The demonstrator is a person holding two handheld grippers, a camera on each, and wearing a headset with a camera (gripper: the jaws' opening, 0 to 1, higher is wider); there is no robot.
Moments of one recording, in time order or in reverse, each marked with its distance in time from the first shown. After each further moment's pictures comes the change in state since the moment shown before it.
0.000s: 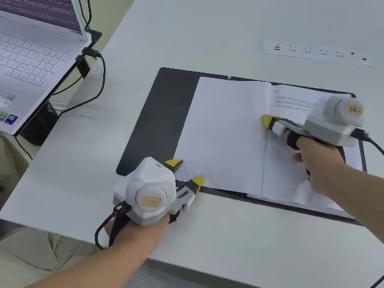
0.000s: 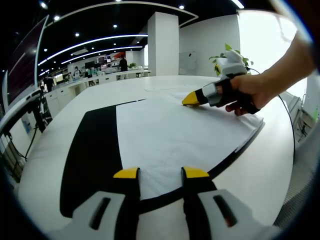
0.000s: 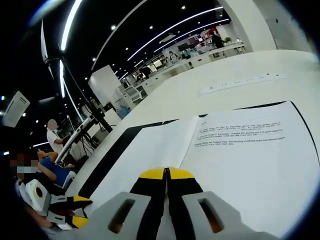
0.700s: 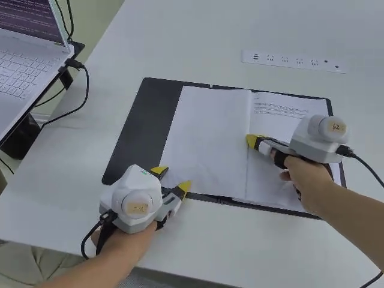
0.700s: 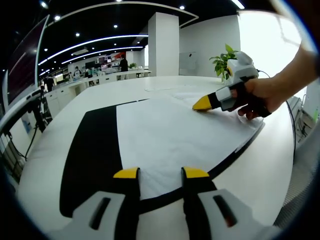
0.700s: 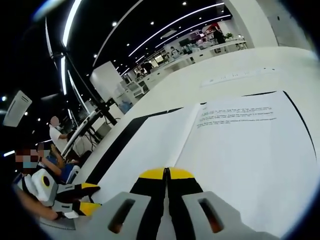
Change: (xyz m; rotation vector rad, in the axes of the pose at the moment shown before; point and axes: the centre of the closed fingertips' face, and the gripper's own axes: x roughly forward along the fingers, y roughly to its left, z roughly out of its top) left arm 0.000 0.001 0.000 -0.003 -0.003 0.001; right arm -0.024 0.009 -0.024 0.007 0.043 0.017
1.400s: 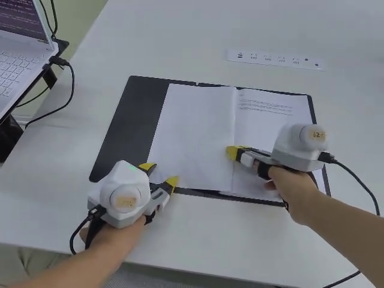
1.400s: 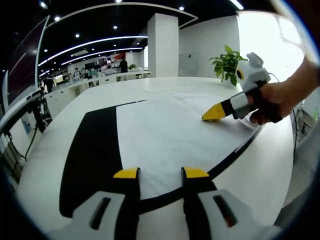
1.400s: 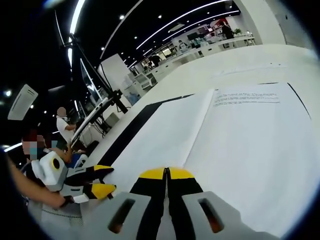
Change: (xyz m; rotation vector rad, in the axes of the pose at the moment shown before) left arm -0.003 -0.002 0.003 0.003 -0.010 -0.002; right arm -0.020 0.030 -0.035 -0.033 0.068 0.062
